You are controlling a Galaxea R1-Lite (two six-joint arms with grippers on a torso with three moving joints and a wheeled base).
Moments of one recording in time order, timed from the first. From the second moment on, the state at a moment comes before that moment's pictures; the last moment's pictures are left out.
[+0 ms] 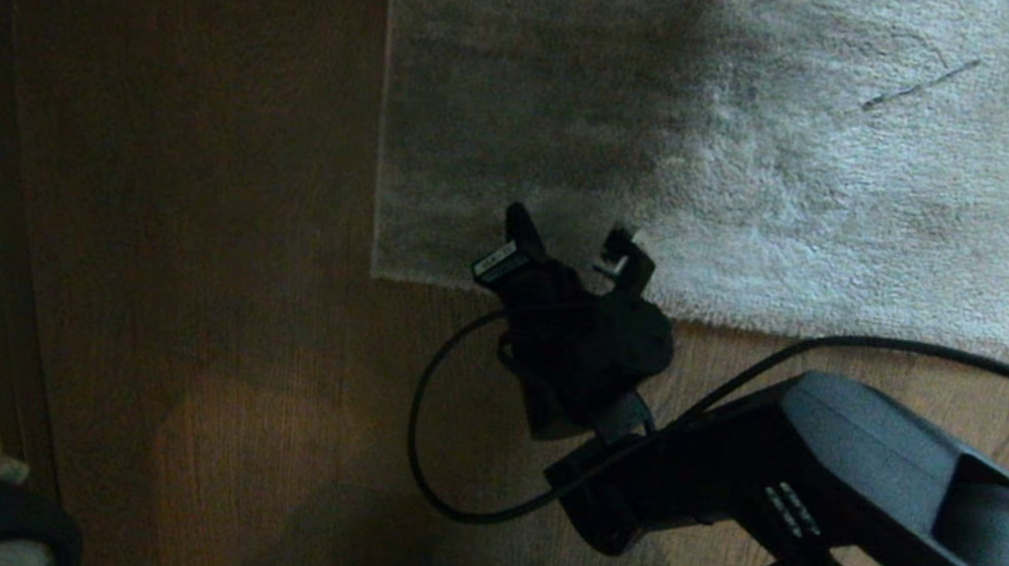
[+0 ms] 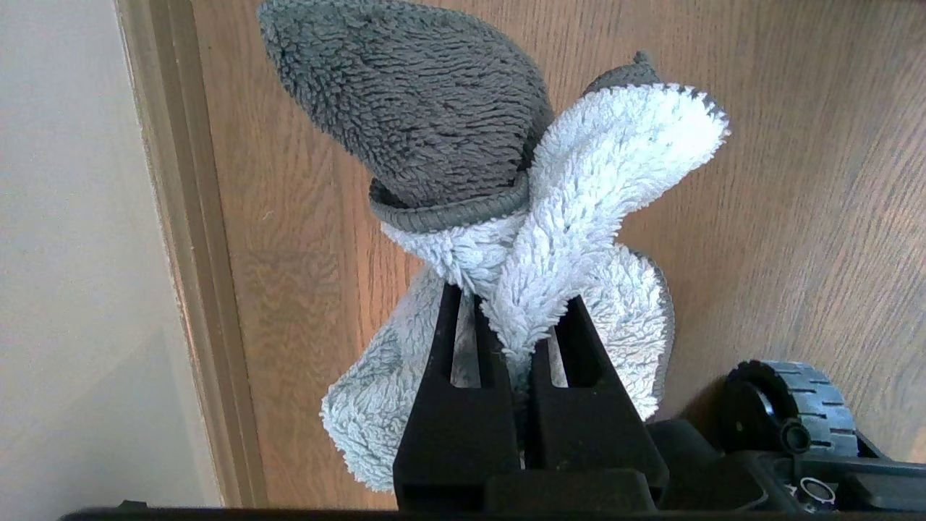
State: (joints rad) left arm 0.00 0.00 0.00 0.00 0.03 -0.08; right arm 0.82 2.40 -1.41 -1.52 -0.38 0.51
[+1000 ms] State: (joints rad) left arm 0.00 0.00 0.00 0.00 0.03 -0.08; right arm 0.80 1.87 -0.59 -1.52 -0.40 0.23
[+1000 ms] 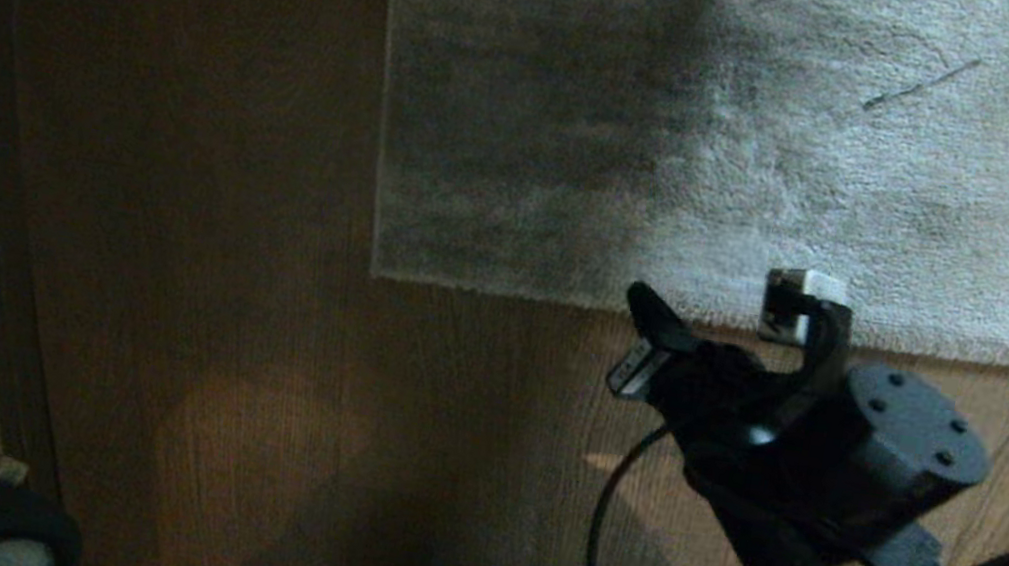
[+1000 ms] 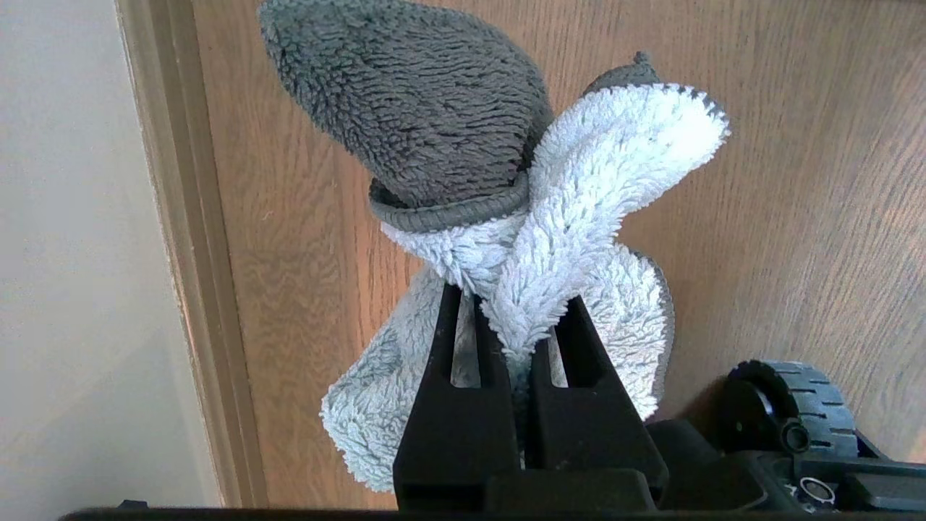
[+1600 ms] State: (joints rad) left arm 0.00 0.00 0.00 0.00 0.03 -0.08; right arm 0.33 1.50 -0.18 -1.52 -0.39 0.13
